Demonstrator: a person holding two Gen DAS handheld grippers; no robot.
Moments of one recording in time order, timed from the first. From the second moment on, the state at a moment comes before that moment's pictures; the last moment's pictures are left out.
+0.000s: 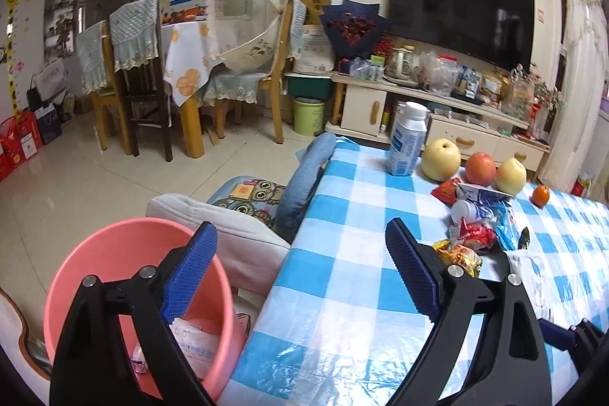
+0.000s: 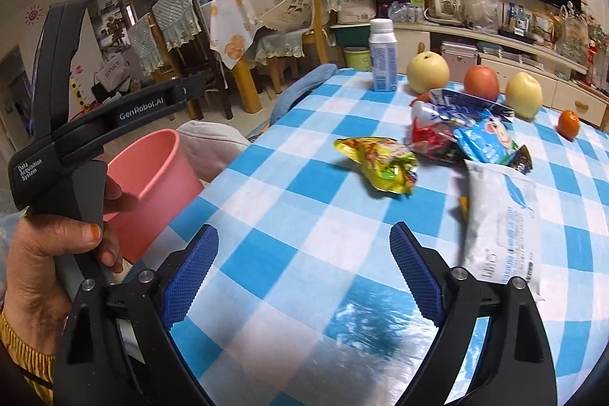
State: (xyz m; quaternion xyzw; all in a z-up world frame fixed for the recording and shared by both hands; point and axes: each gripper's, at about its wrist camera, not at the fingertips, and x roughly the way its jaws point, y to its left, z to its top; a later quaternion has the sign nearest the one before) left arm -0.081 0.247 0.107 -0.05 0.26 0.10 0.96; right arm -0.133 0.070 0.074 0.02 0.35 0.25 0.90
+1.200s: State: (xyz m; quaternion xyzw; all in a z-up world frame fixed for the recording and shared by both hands) left arm -0.025 0.168 0.059 -0.16 0.36 -0.05 0.92; right arm -0.098 -0.085 0.073 0.11 0.39 0.14 0.90
